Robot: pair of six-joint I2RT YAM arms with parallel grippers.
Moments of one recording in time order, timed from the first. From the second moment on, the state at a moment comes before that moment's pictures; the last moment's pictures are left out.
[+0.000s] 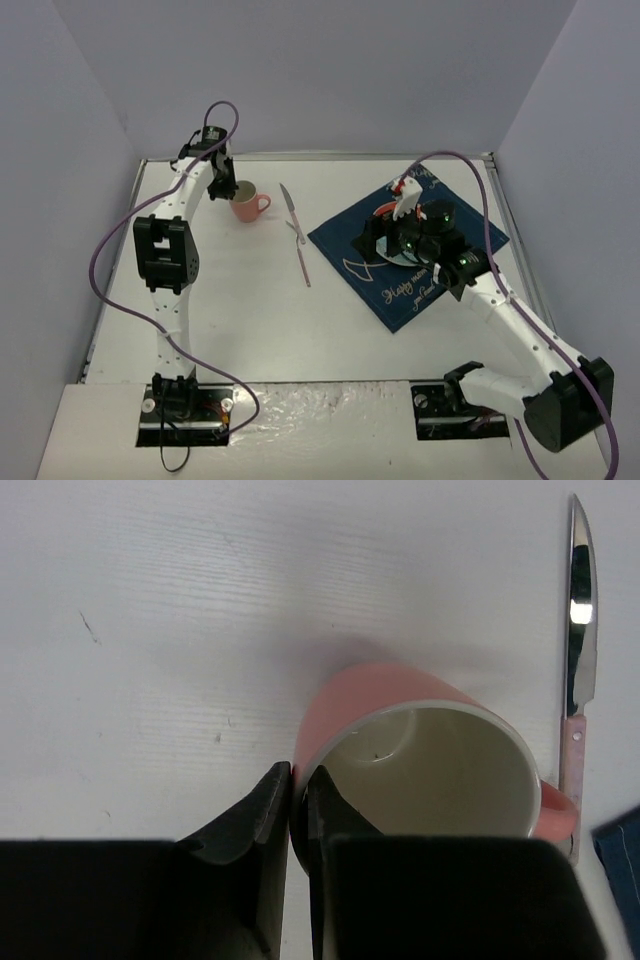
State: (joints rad) left arm -0.12 2.24 2.12 -0.91 -0.02 -0.25; right arm 0.43 1.10 0.90 -0.19 -0.31 0.13
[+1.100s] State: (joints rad) left arm -0.44 1.80 1.93 -1.06 -0.10 -0.24; right arm 0.69 1.72 1.40 -0.19 -0.29 -0.26
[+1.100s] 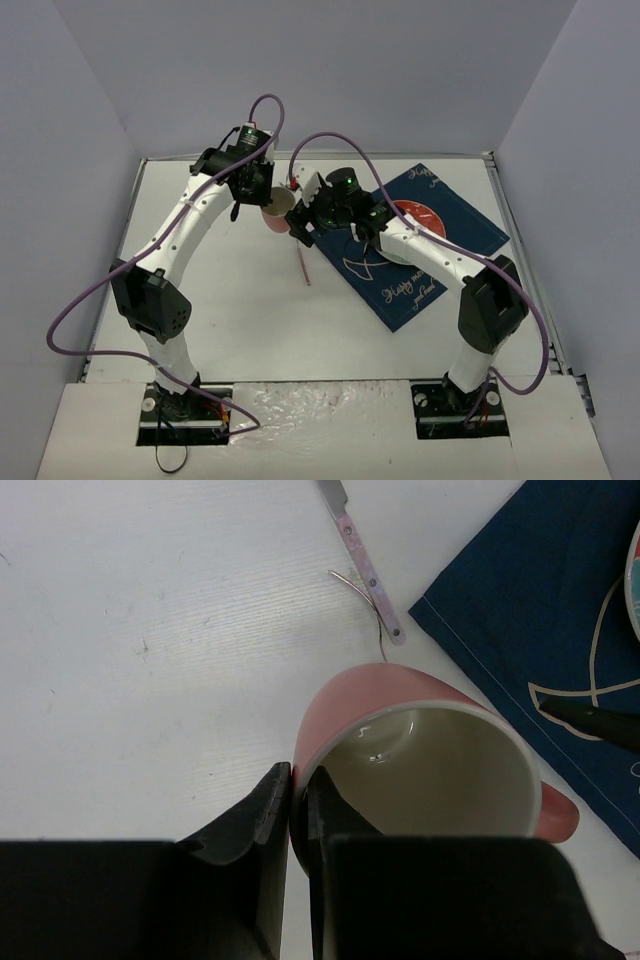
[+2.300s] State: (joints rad) left arm -0.46 1.73 1.88 -1.04 -0.11 -0.23; right arm 0.70 1.73 1.33 -0.21 -0.17 -0.34
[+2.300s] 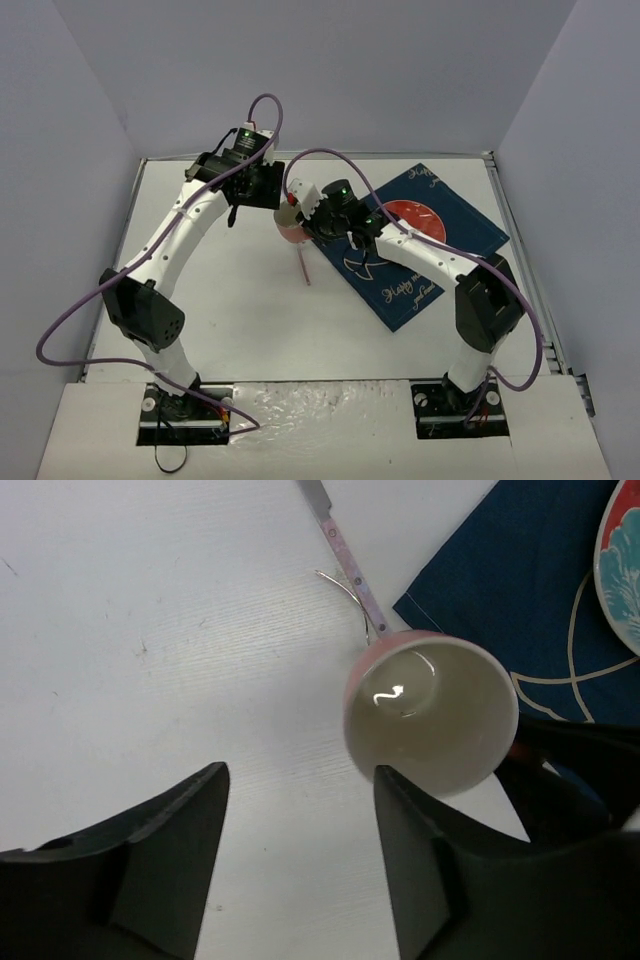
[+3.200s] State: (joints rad) left arm -0.16 1.24 1.22 -0.74 -0.03 -0.26; right arm -0.03 1.72 1.39 -0.19 -0.46 -0.55
